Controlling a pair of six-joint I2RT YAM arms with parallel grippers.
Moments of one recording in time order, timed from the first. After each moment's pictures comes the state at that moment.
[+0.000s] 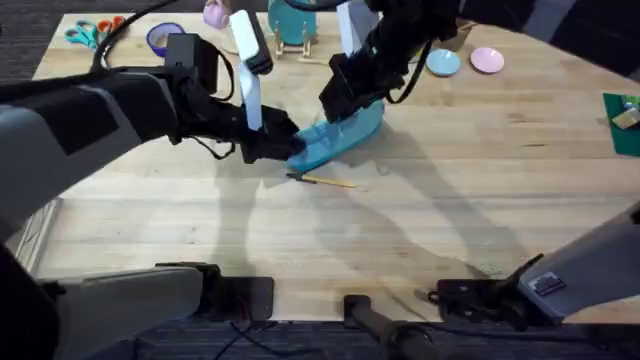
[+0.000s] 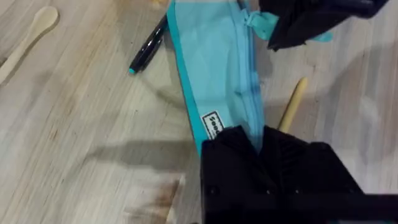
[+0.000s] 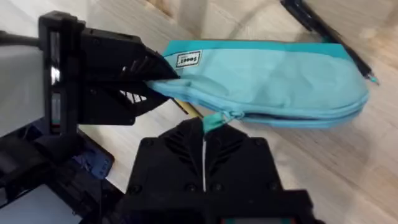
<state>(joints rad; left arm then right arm) -0.02 1.46 0.80 -0.59 0.83 1.03 0.59 1.83 1.63 -1.09 -0.32 0.15</state>
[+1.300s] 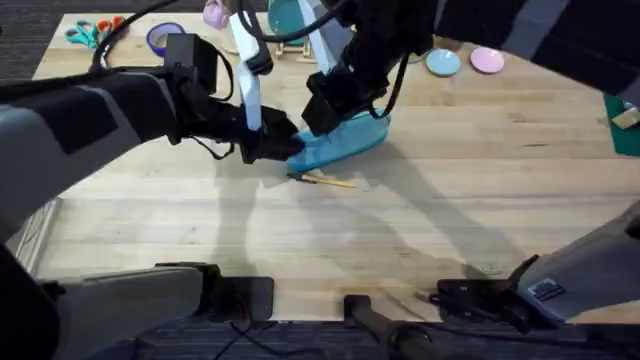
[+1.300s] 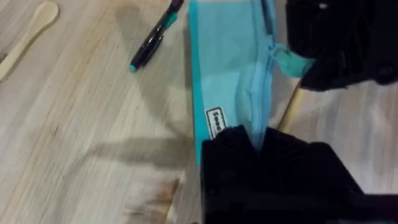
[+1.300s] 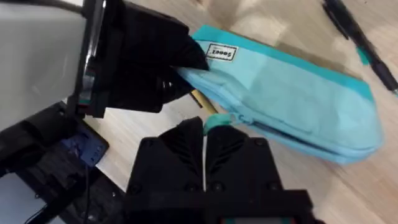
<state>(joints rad) -0.02 1.46 0.80 -0.59 0.82 1.03 0.70 1.83 1.65 -1.10 -0.27 0.10</state>
